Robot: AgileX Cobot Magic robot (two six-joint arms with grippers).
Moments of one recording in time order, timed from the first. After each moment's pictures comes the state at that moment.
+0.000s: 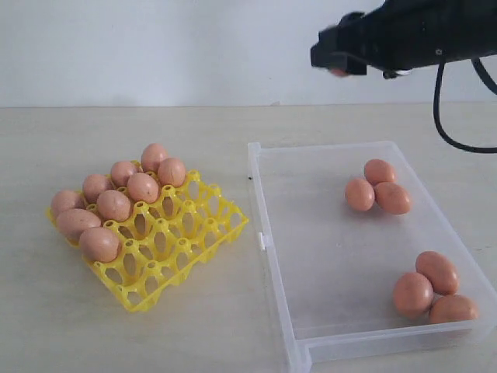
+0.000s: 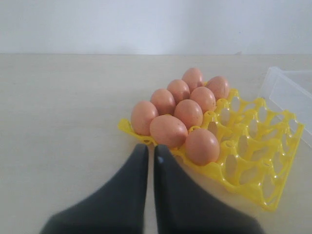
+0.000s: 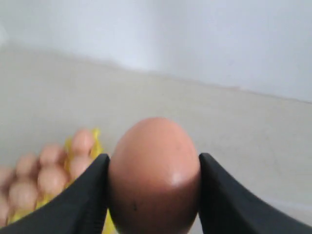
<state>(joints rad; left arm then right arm) -0.17 0.00 0.00 0.04 0.34 -0.08 0.17 1.43 -1.04 1.11 0.29 -0.95</state>
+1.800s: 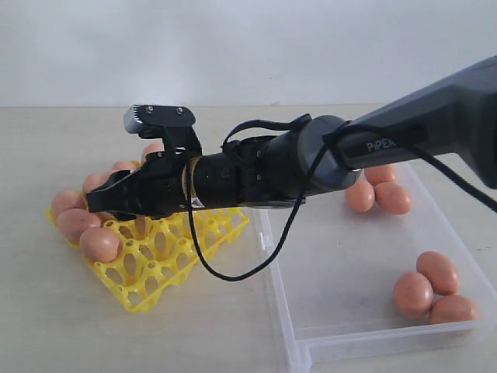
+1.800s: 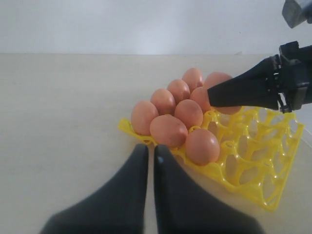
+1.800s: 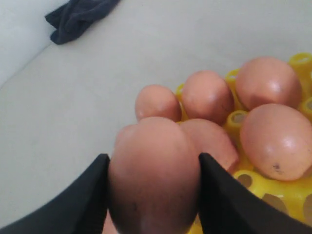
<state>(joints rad) -0.17 0.00 0.00 0.04 0.34 -0.08 0.63 2.15 -1.33 -0.96 -0.47 1.26</state>
